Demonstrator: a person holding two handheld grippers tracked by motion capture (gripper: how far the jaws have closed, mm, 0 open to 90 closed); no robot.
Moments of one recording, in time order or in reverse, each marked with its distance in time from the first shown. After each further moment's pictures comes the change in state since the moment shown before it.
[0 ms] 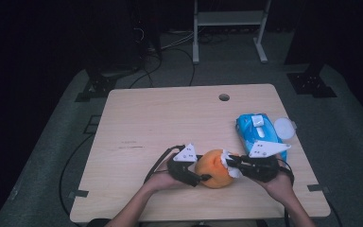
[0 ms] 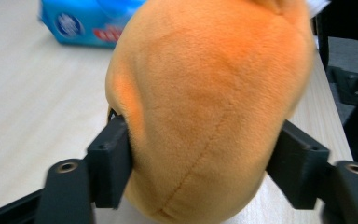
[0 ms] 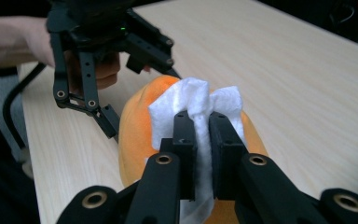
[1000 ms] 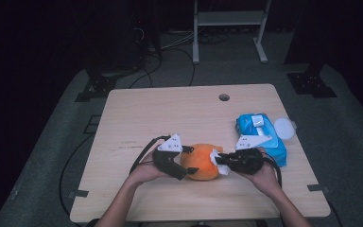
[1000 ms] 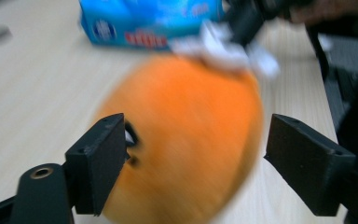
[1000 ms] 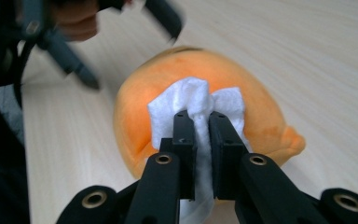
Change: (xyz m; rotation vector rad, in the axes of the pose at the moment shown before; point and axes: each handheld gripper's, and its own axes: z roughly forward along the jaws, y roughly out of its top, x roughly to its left) left arm 0.020 0.007 -0.039 -0.033 0.024 0.000; right arm -0.013 -0.003 0.043 0.063 0.086 0.078
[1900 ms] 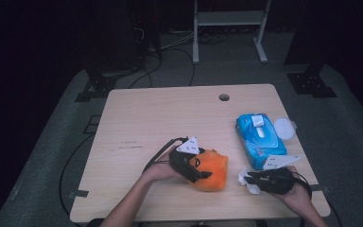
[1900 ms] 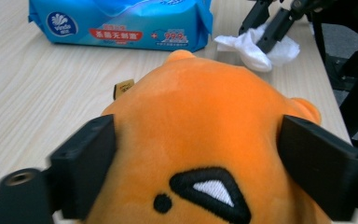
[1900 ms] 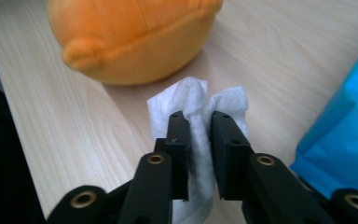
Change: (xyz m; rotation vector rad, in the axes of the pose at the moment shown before) left arm -0.001 0.001 0.049 0.095 -0.097 0.000; right arm -0.012 -0.076 -0.054 0.159 -0.100 0.034
